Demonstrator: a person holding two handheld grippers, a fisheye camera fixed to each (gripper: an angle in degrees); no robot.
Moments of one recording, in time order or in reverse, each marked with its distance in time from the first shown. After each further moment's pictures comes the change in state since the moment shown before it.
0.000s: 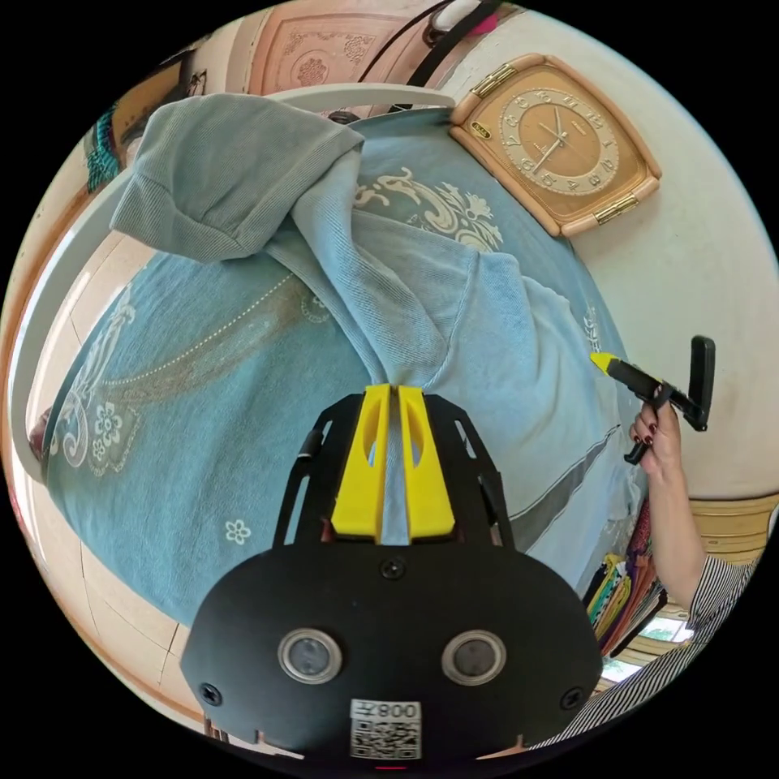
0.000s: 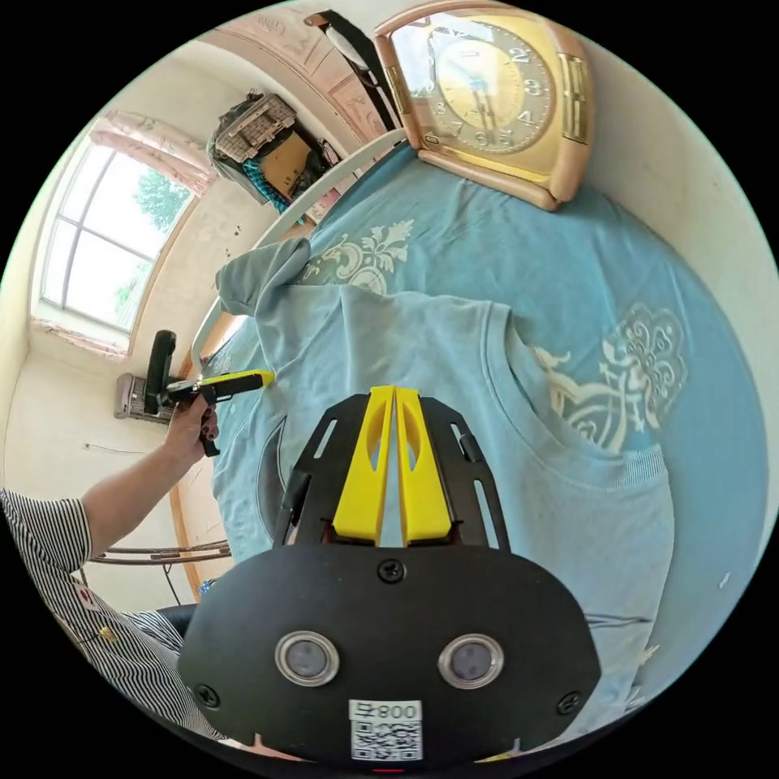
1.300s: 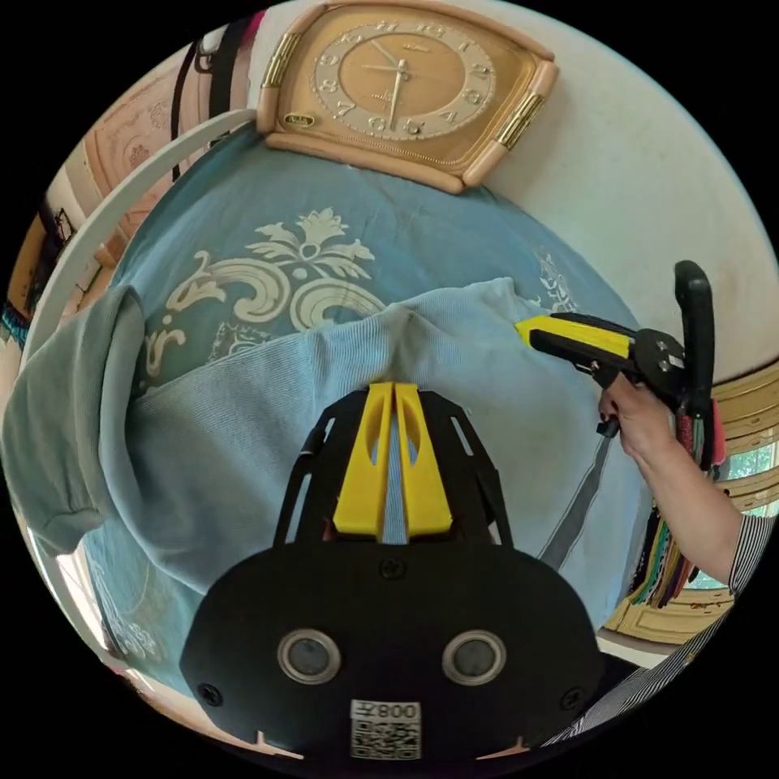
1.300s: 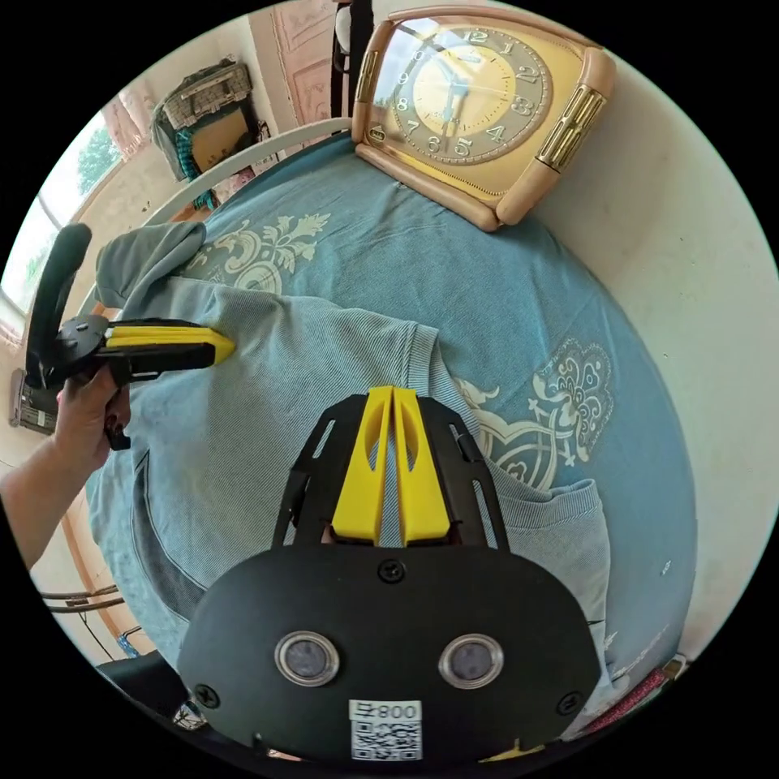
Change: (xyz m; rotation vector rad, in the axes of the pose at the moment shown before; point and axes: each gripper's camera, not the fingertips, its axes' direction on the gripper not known) left arm 0.118 -0.082 0.032 0.009 -0.002 0.399; right arm -0.051 0.020 0.046 0.080 0.470 -0.001
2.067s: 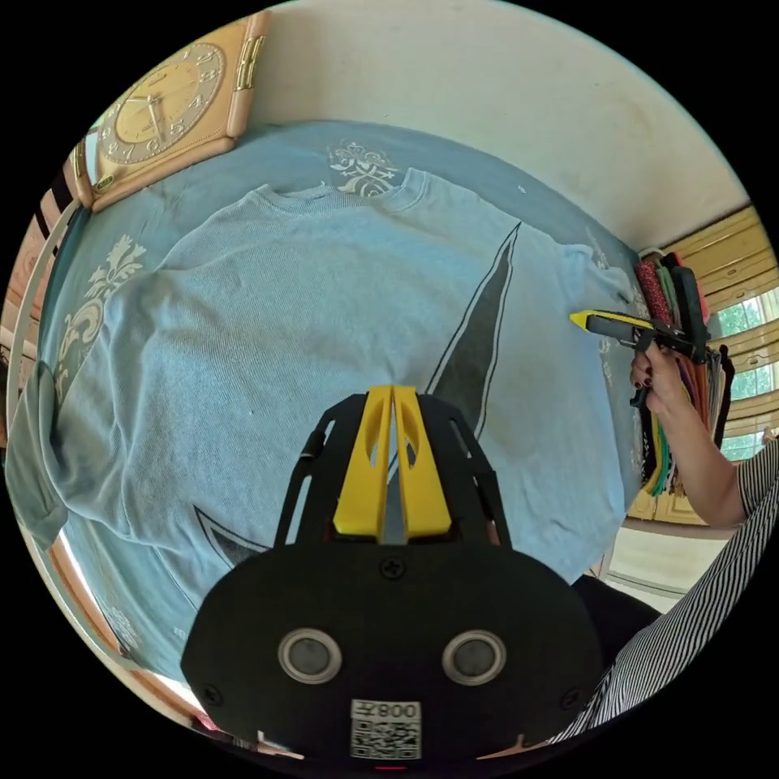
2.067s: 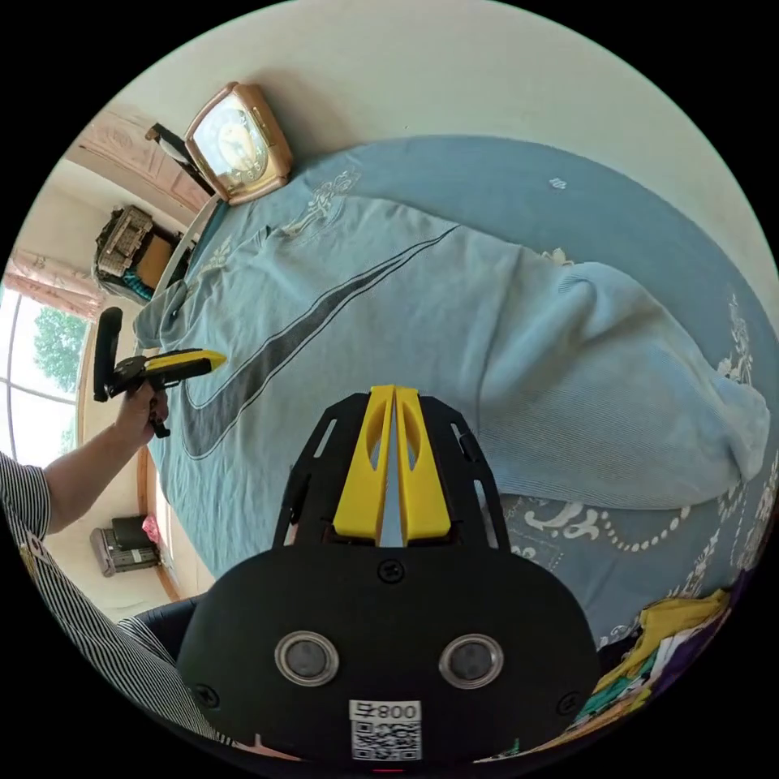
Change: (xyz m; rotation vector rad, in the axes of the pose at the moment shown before) left arm 0.158 0.129 0.132 -0.196 0.047 0.355; right arm 0.108 0.346 -0.086 -0.013 -0.207 0.548
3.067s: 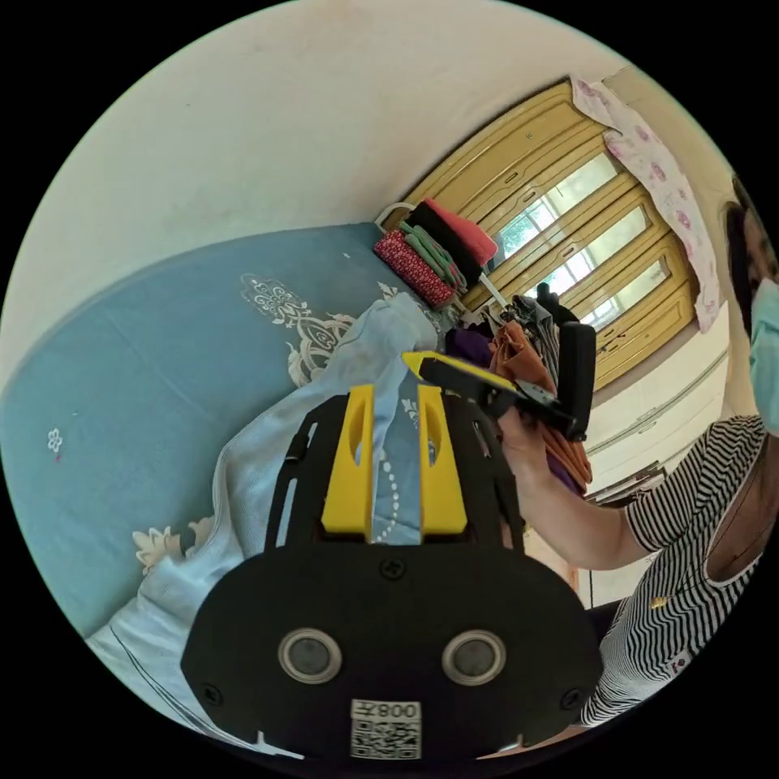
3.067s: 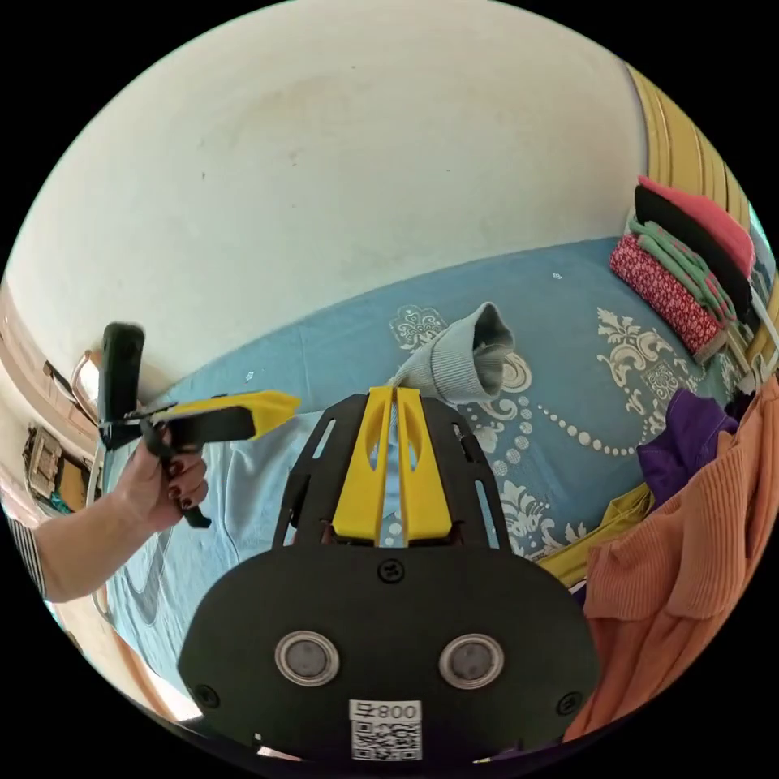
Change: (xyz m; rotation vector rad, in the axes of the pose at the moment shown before) left arm 0.335 -0.240 0.316 0.019 0.678 0.662; right arm 0.210 0.251 -0.138 0.812 0.838 0.233
